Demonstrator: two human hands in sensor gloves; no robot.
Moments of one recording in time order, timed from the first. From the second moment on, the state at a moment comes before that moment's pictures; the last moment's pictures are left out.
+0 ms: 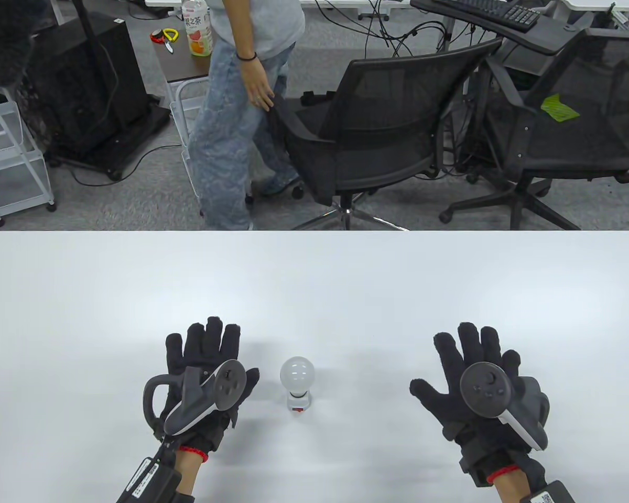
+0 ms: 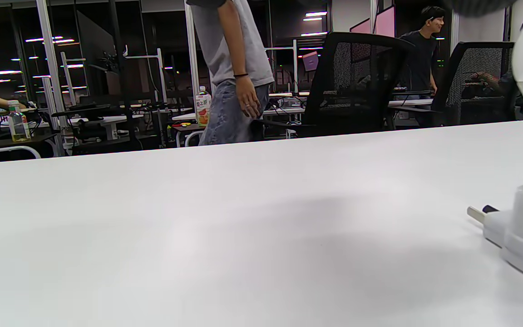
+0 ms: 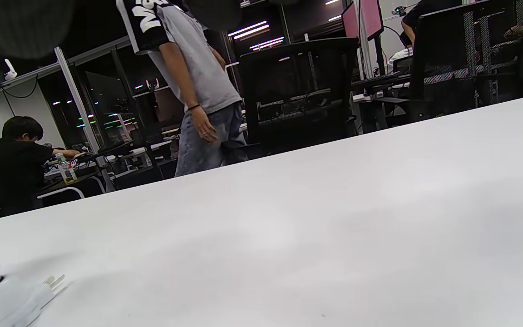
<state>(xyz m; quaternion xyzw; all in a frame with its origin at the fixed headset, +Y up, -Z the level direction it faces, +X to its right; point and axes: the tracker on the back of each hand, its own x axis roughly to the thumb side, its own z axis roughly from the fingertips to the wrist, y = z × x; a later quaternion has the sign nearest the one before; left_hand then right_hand) -0.181 -0.669 -0.322 0.06 -0.03 -0.02 1.00 0.233 -0.646 -0.314 0.03 -0.05 0.99 0.13</state>
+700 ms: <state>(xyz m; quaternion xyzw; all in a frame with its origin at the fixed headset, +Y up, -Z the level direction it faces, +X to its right) -0.182 -0.671 -0.322 0.01 -0.03 -0.02 1.00 0.233 -0.645 -0.313 0.03 -0.05 0.99 0.13</state>
